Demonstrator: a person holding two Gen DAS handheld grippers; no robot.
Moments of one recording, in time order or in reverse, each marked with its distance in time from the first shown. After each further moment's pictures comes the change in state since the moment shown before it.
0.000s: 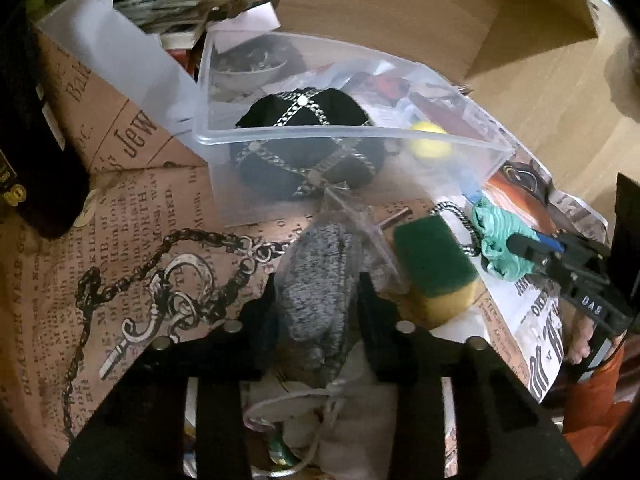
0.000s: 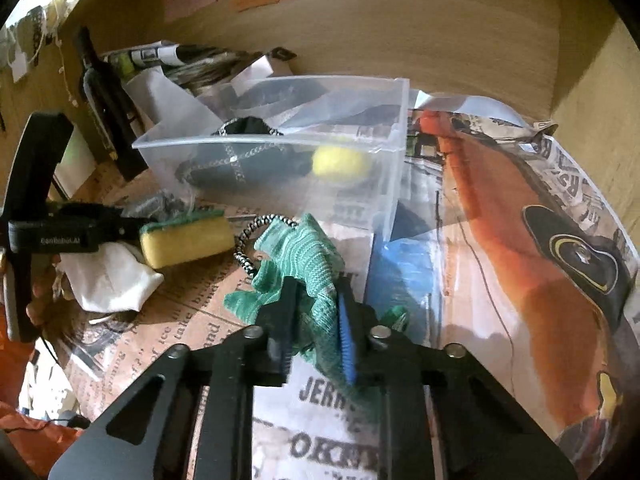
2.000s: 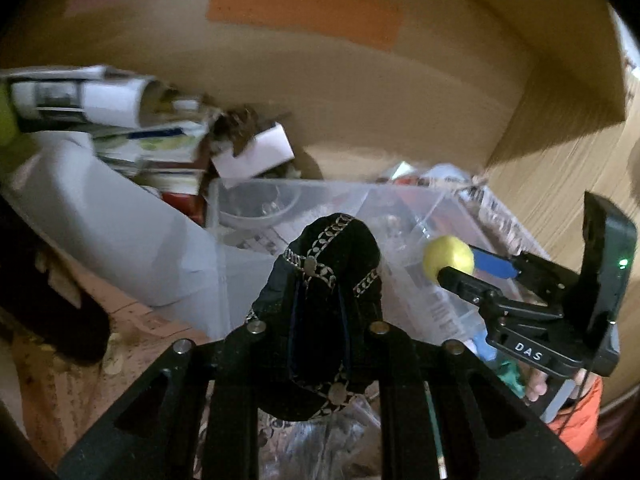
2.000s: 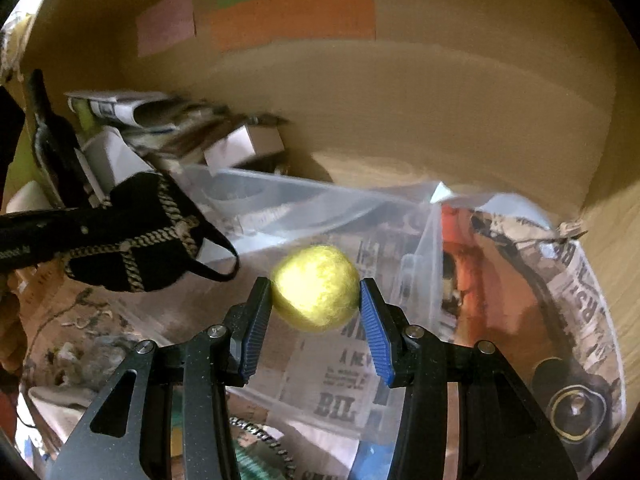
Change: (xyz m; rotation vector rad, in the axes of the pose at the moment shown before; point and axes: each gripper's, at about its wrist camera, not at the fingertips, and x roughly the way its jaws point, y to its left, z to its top) left arm -0.002 0.010 0.109 -0.045 -0.154 0.045; right arm 0.069 0.003 0.110 -0.062 -0.058 -0.056
